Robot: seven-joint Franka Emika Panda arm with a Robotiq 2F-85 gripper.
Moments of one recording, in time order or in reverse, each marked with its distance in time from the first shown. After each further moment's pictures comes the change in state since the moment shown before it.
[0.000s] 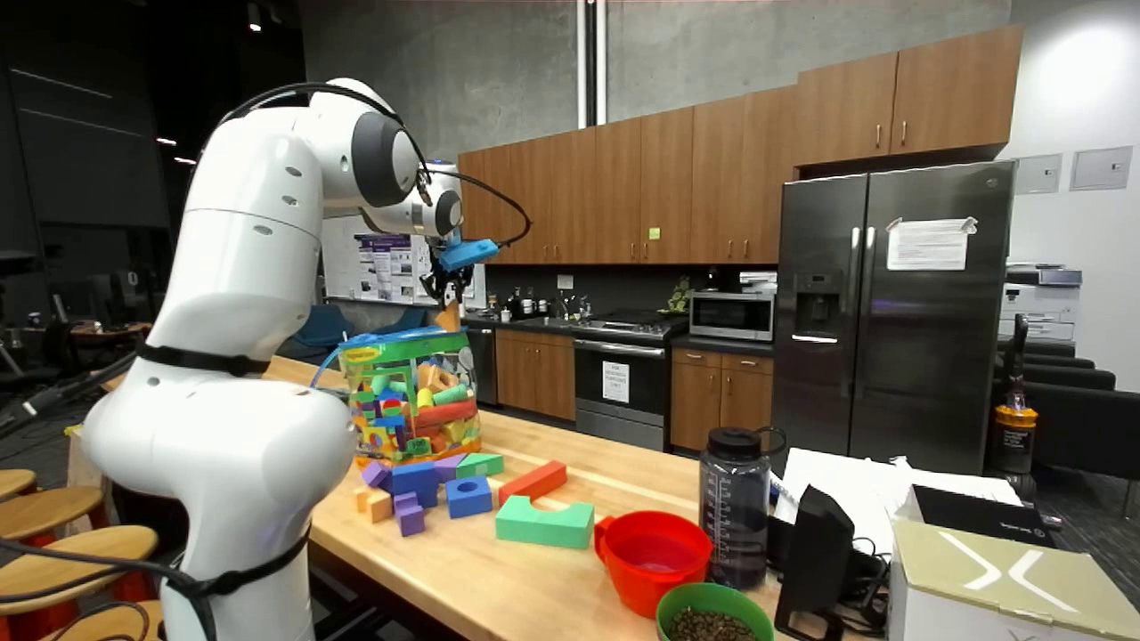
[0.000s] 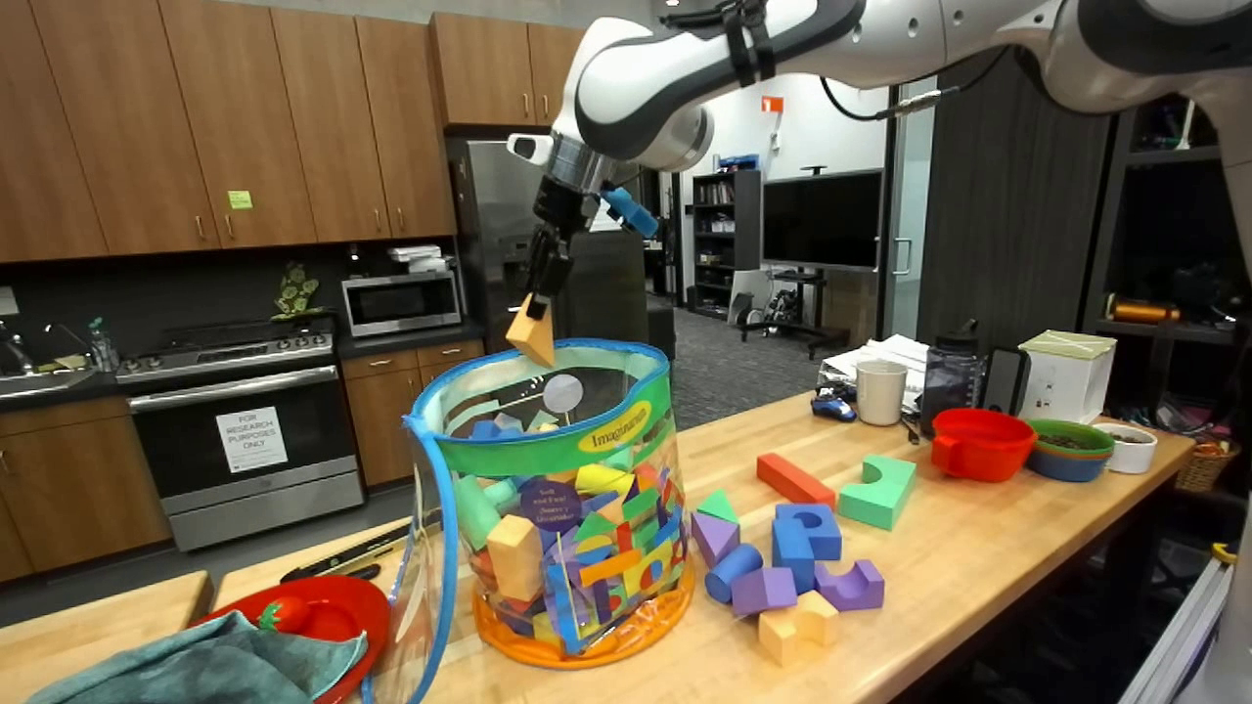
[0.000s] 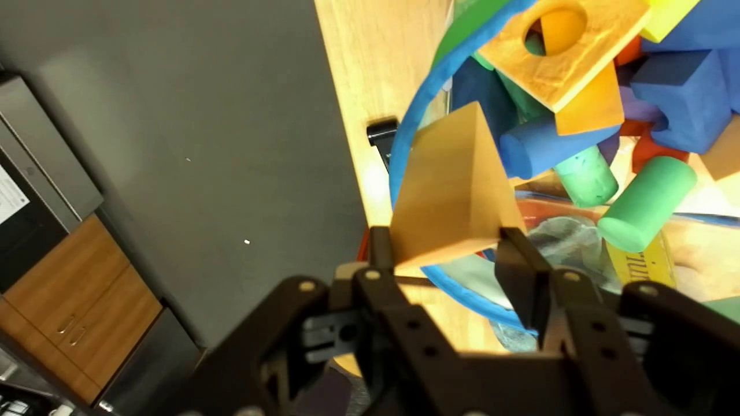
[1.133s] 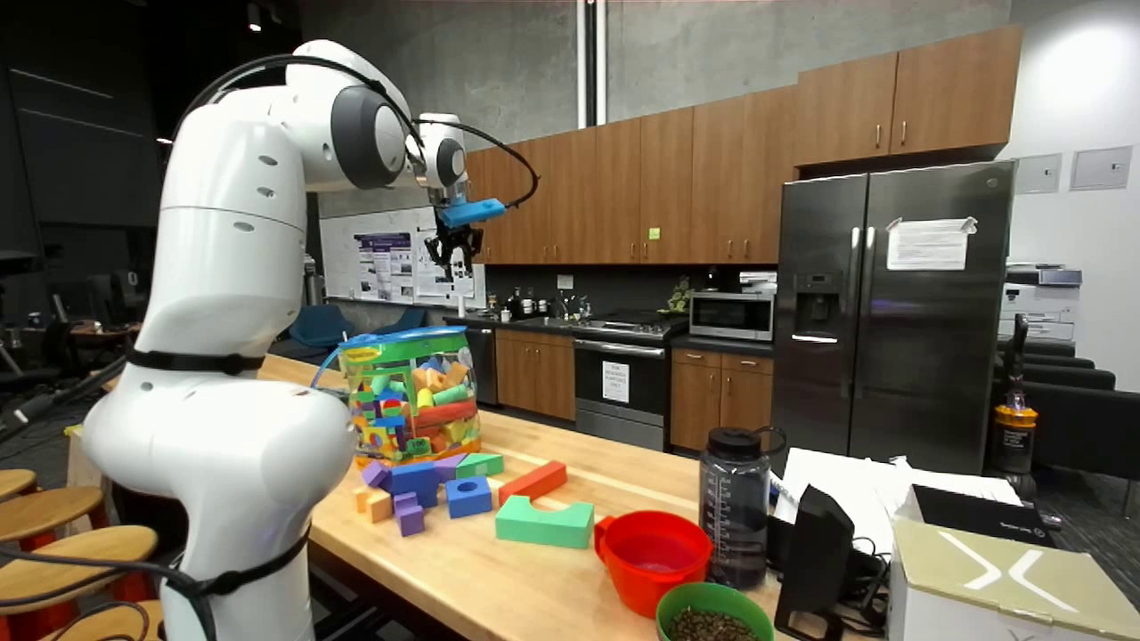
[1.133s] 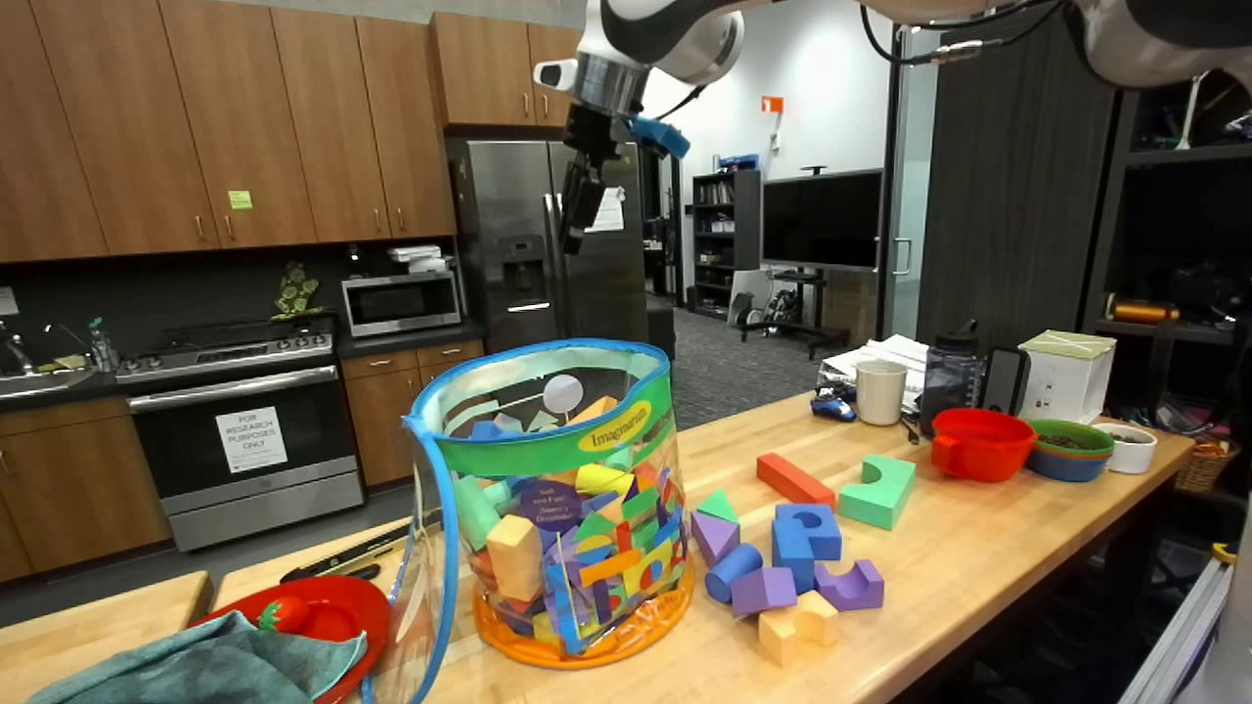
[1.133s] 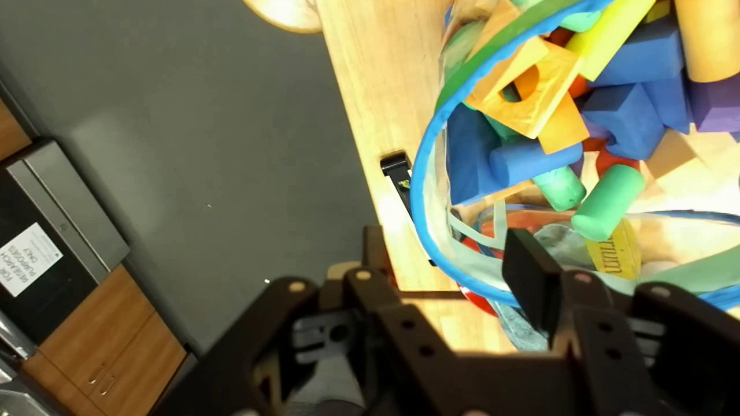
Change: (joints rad) arm -0.004 -0.090 -0.049 0.104 -0.016 -0.251 0.063
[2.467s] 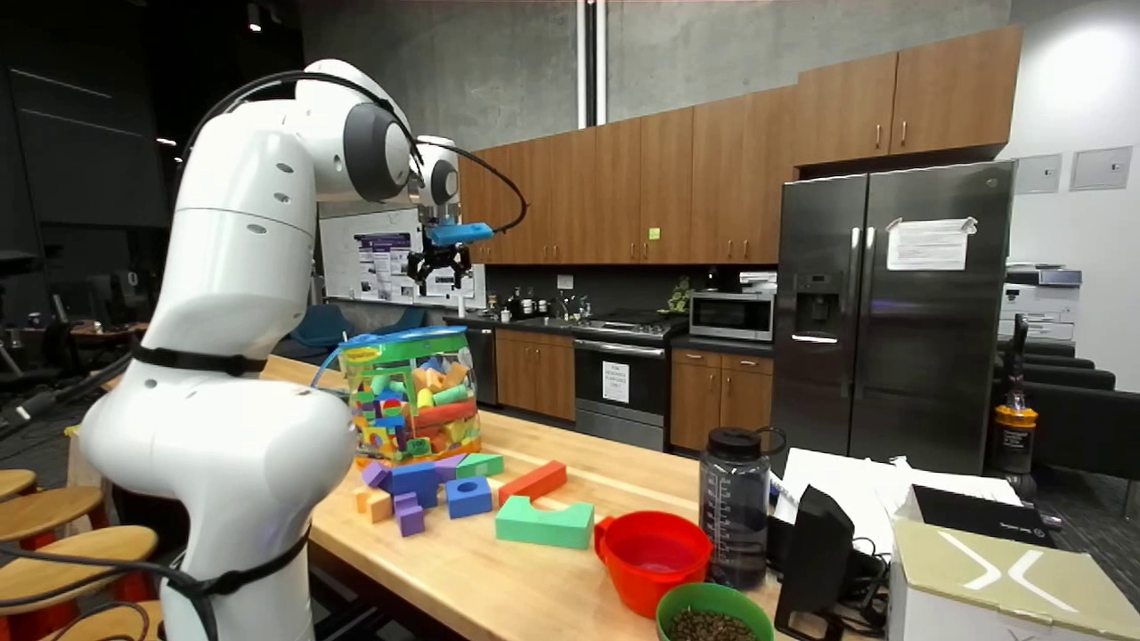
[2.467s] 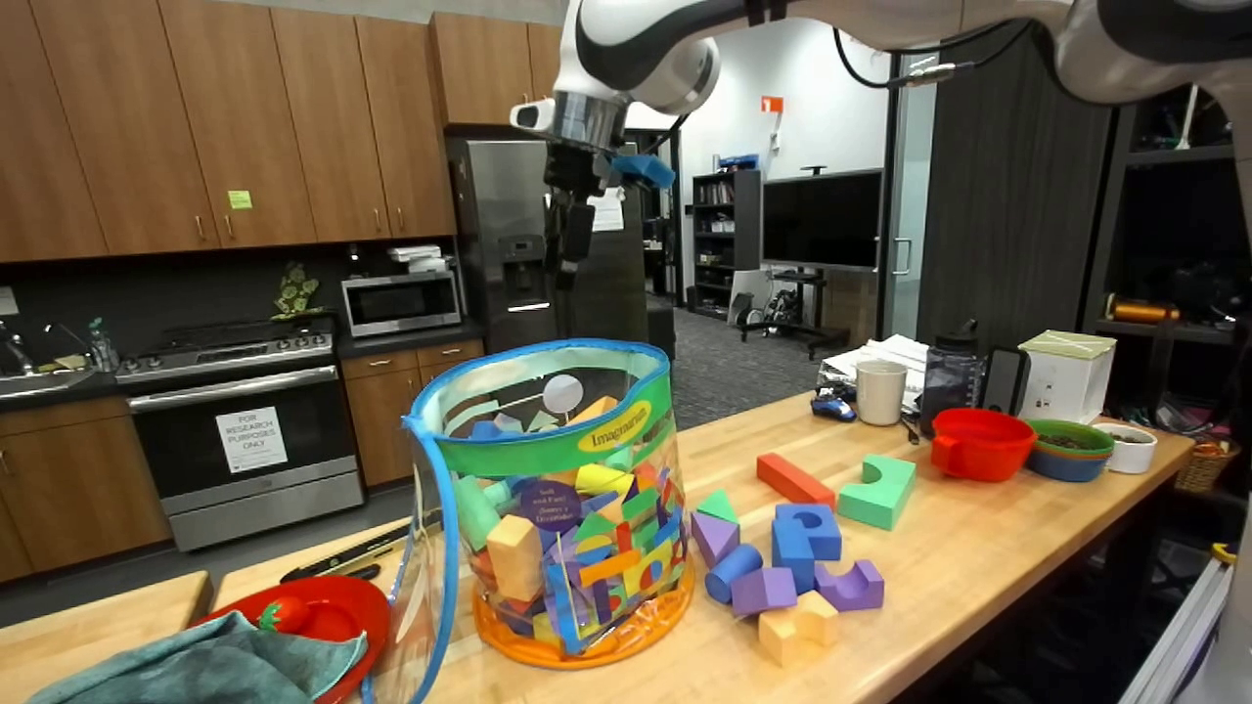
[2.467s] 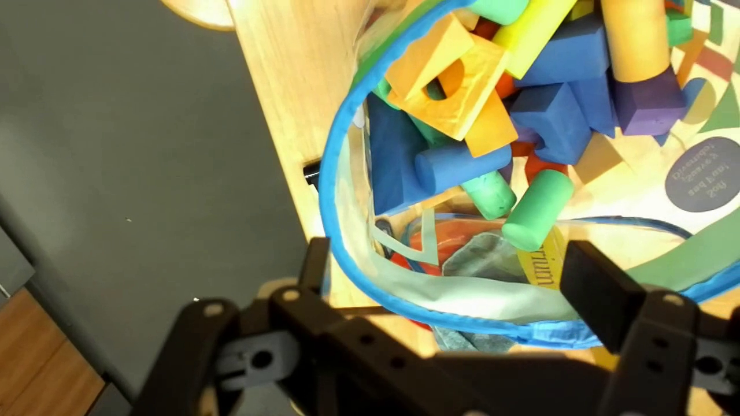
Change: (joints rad) arm 0.019 0.060 0.037 0.003 0.038 -0.061 -0.012
